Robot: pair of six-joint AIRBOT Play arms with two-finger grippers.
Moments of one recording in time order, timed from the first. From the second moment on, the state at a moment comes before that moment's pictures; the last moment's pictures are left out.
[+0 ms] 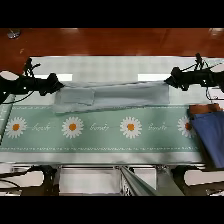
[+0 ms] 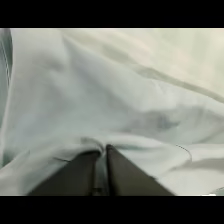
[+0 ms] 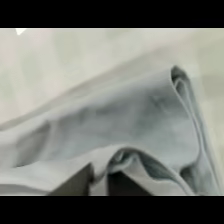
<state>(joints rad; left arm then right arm) 0.19 -1.50 1.10 0.76 -0.89 -1.34 -0.24 -1.61 1.27 -0.79 0.98 1.44</state>
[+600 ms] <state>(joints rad) 0.26 -1.53 1.35 0.98 -1.13 -1.40 -0.30 -1.78 1.41 -0.97 1.19 1.52</state>
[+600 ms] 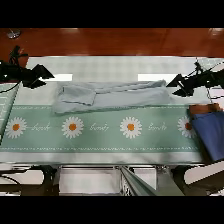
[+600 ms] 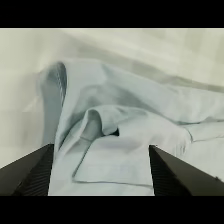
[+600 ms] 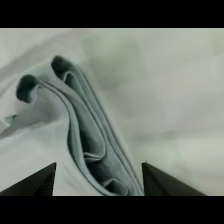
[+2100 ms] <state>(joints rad) -0.74 -1.95 1.70 0.86 -0.97 -1.55 0.03 -0.86 1.10 -1.04 1.17 1.58</state>
